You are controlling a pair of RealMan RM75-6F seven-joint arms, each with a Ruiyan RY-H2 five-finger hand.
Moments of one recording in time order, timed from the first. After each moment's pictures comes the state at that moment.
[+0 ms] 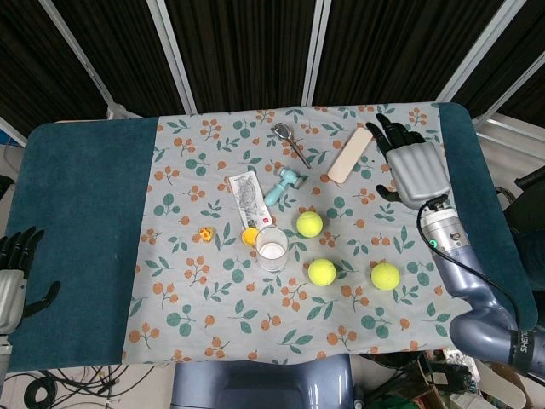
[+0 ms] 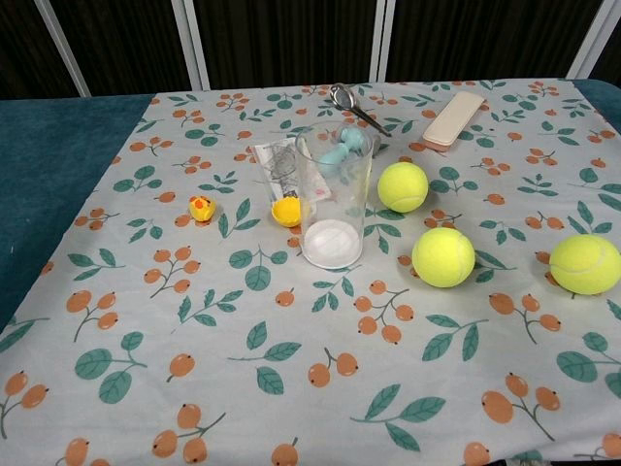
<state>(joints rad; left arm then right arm) -0.08 -1.13 -0.07 -1.70 1.46 1.52 0.12 0.75 -1.02 0.41 -1.81 -0.93 1.02 -0.53</state>
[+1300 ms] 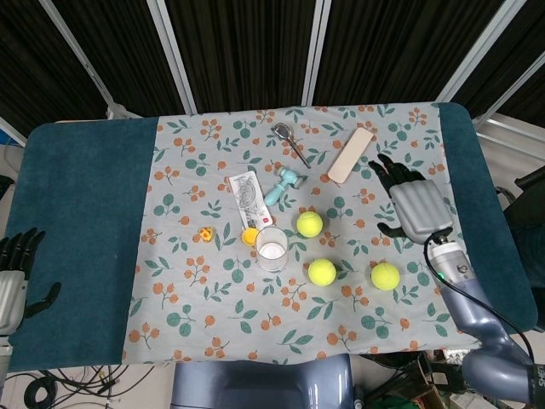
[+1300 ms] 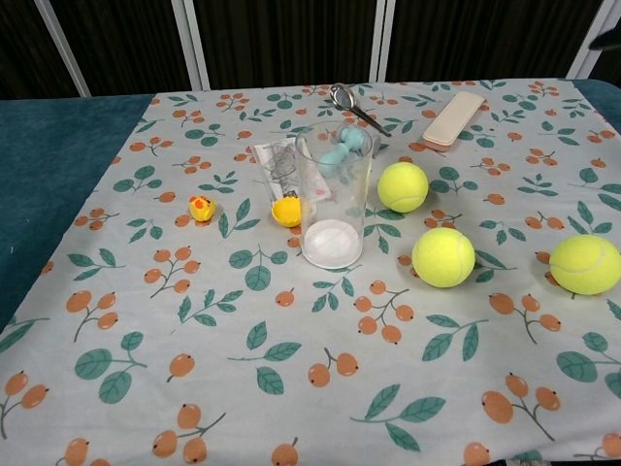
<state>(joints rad) -0.07 -1.14 -0.06 -1.70 1.46 1.52 0.13 0.68 -0.90 0.27 -2.02 -0.91 1.06 -0.46</state>
